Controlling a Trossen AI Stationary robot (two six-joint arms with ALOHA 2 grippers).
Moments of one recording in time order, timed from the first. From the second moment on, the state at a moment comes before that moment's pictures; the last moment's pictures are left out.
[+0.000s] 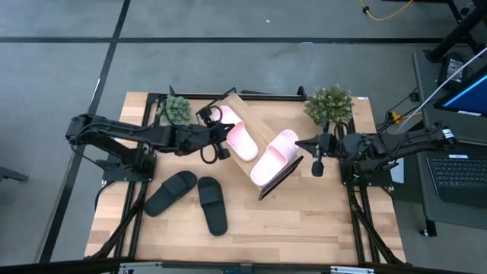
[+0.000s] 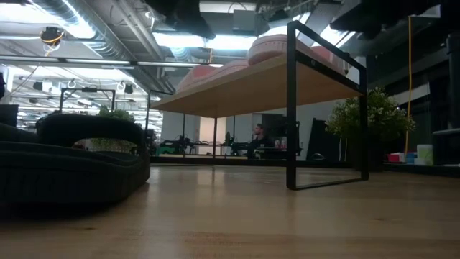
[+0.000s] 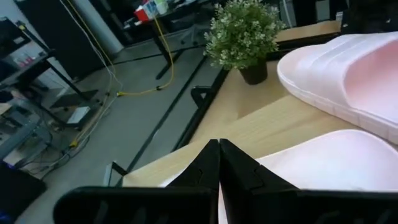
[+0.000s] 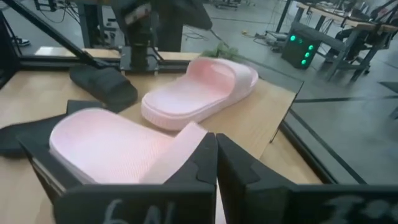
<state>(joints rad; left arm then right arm) -0.04 1.29 0.99 -0.10 -0.67 0.17 0.21 0.70 0.61 -0.18 0.47 0.00</state>
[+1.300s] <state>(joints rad) -0.16 1.41 1.03 -0.35 -0.90 -0.20 0.21 0.70 0.57 -0.21 0.47 0.05</state>
